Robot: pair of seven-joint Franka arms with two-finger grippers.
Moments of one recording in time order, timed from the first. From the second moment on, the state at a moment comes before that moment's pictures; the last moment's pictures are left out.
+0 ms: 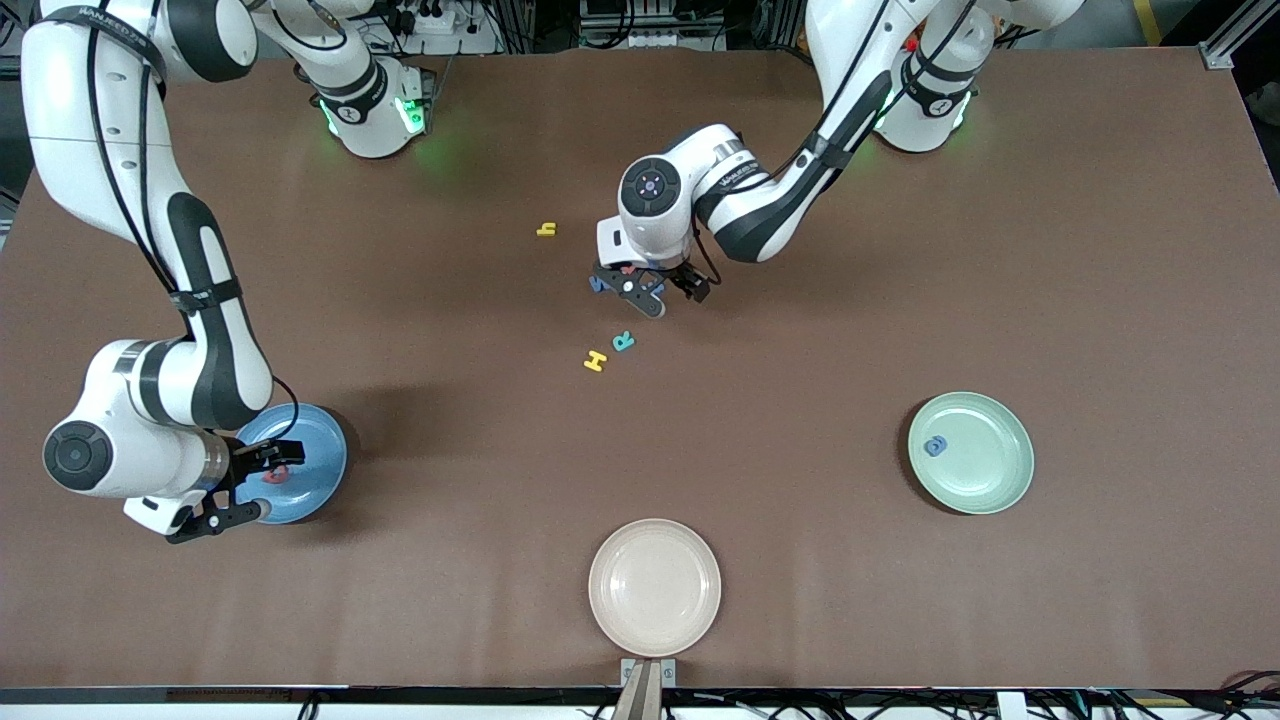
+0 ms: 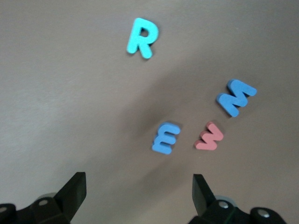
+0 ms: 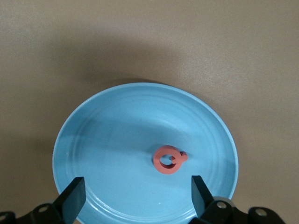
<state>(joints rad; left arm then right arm) -0.63 0.56 -0.32 -1.82 0.11 2.23 -0.27 -0.03 0.76 -0.05 -1.43 -0.01 2.06 -0.36</state>
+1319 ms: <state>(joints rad) -0.65 0.62 -0.32 -1.93 0.26 2.51 -0.27 0.02 0.76 -0.05 -1.45 -0.01 2.08 -0.28</state>
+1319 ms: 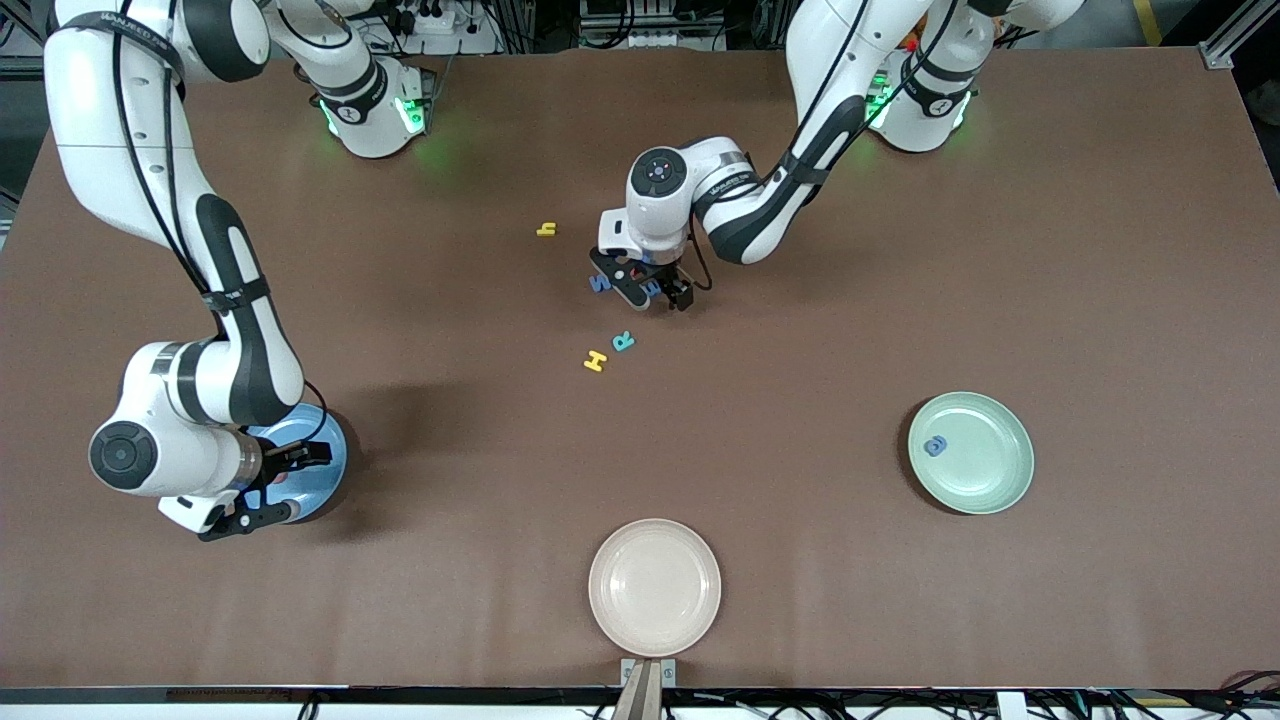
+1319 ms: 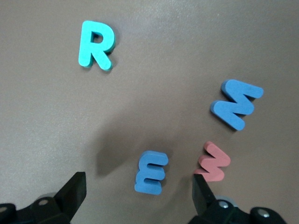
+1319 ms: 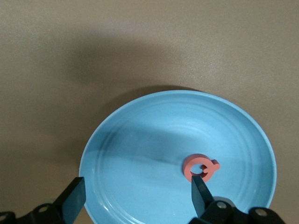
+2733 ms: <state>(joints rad) -0.65 0.62 -0.32 -1.95 0.33 2.53 -0.26 0.02 0.76 -0.05 -1.45 -0.01 2.08 -0.28</state>
